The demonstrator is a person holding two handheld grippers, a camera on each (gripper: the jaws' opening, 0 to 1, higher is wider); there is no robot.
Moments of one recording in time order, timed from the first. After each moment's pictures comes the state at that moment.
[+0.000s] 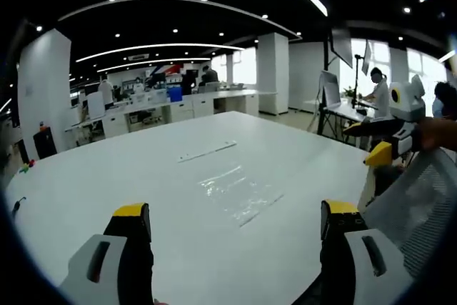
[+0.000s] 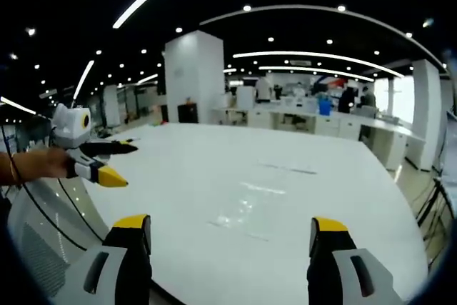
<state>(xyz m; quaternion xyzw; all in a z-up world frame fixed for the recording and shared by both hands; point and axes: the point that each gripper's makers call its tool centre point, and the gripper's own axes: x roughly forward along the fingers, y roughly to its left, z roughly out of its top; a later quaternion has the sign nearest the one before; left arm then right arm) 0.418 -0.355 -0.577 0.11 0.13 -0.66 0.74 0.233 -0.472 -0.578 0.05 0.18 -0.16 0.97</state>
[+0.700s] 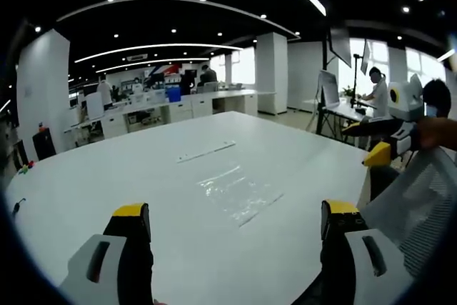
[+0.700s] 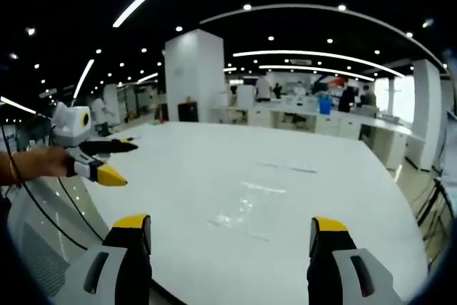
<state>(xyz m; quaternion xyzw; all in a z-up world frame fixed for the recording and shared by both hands) 0.417 -0.355 -0.577 0.11 0.13 -0.66 0.73 0.233 -0.472 -0.580 0.05 0.19 -0.16 0.97</state>
